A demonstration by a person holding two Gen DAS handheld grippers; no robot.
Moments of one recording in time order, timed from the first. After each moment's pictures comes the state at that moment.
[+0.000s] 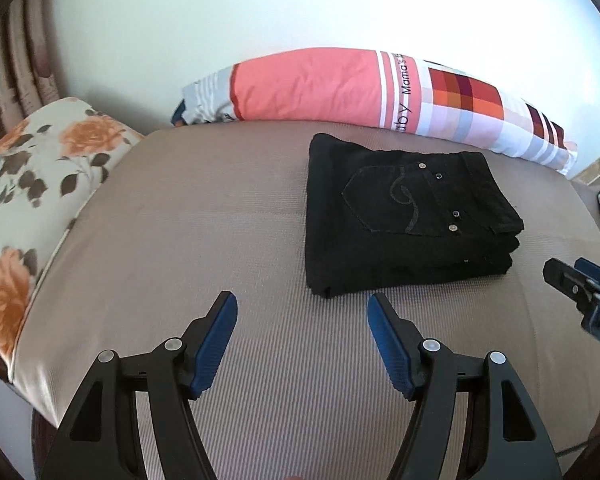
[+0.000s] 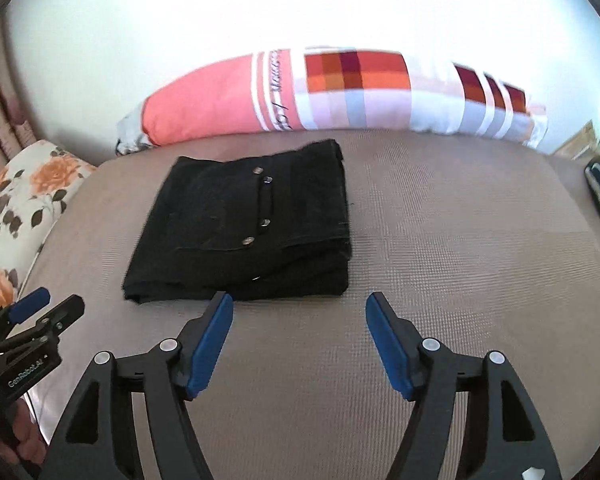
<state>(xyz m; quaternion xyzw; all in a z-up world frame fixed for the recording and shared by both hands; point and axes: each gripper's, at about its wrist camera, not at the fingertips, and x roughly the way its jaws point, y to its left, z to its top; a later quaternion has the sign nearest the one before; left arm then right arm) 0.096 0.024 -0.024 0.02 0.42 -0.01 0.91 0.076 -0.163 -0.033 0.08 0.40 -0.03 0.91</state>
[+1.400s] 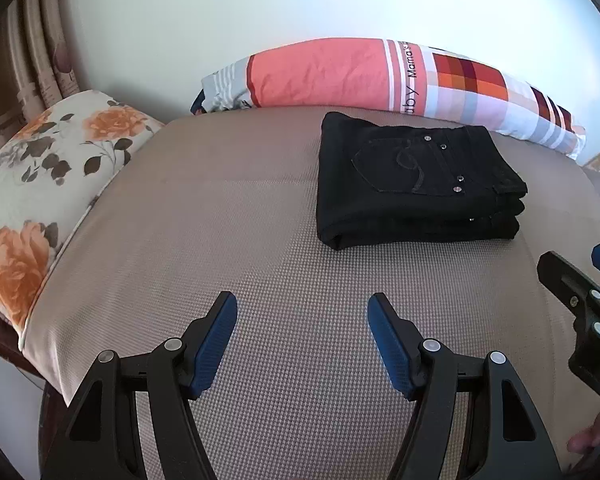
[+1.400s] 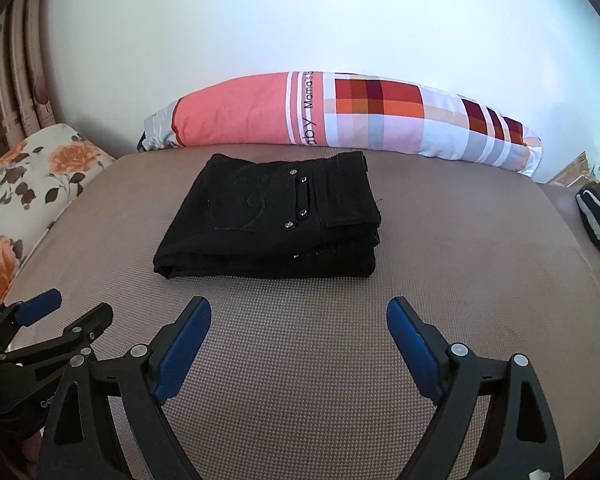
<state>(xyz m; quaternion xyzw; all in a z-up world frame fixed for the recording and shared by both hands) 0.055 0.022 -0.040 0.04 0.42 0.02 0.91 0.034 -0.120 -0.041 0.05 0.36 -0.03 0.93</state>
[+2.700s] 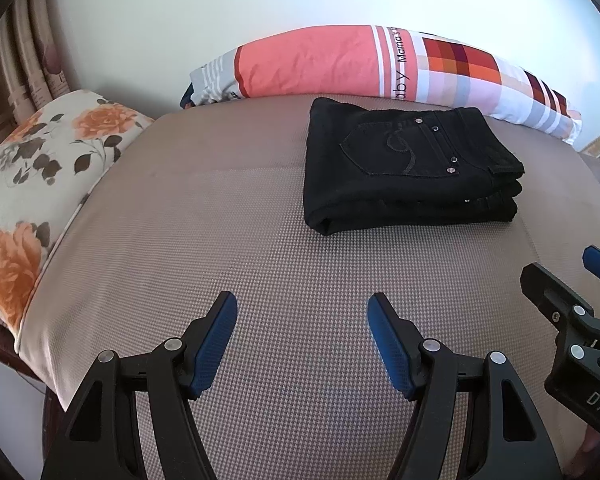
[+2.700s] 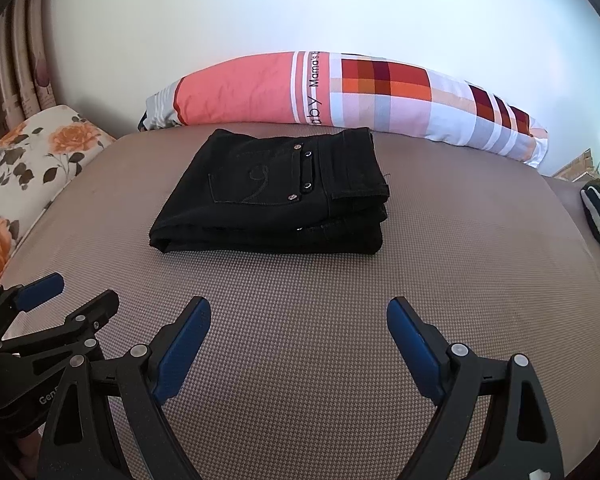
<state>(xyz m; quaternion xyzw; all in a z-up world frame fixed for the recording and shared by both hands) 0.059 0.013 -0.052 0.05 0.43 0.01 0.90 0.033 -0.114 -0.061 0.03 0.38 -0.03 0.92</state>
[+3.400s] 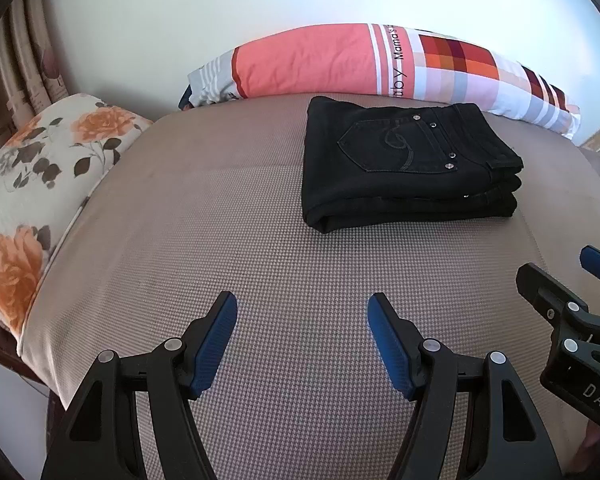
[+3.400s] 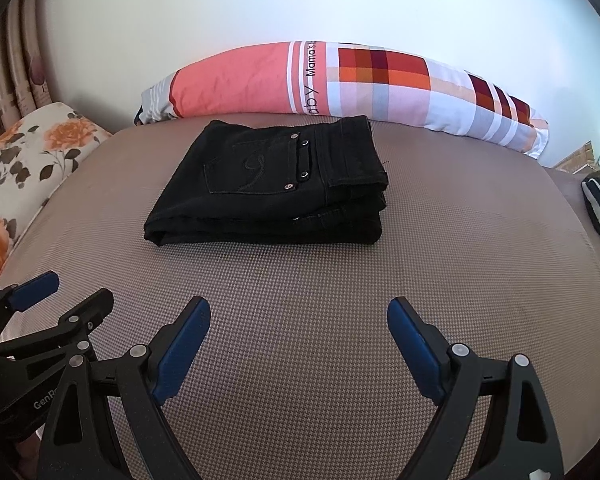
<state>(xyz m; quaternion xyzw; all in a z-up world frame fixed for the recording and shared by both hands) 0.057 0.010 -0.056 0.06 0.43 0.01 0.90 0.035 -0.118 -0.066 0.04 0.40 -0.03 0.92</state>
